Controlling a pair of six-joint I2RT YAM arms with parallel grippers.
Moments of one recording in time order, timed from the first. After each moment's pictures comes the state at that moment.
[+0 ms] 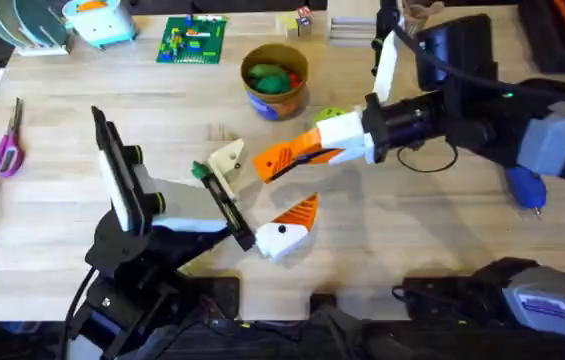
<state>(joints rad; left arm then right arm) -0.47 0.01 0.01 -0.05 0.52 -0.12 0.40 1.34 0.75 -0.19 -1.16 0.68</state>
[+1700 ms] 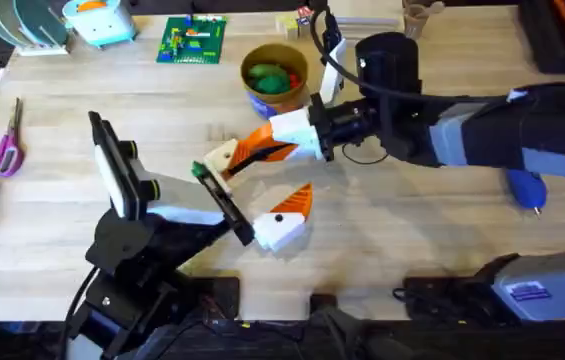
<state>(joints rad) -0.46 0.02 0.01 -0.05 0.47 -0.20 0.56 1.64 0.76 0.39 -1.11 1.10</state>
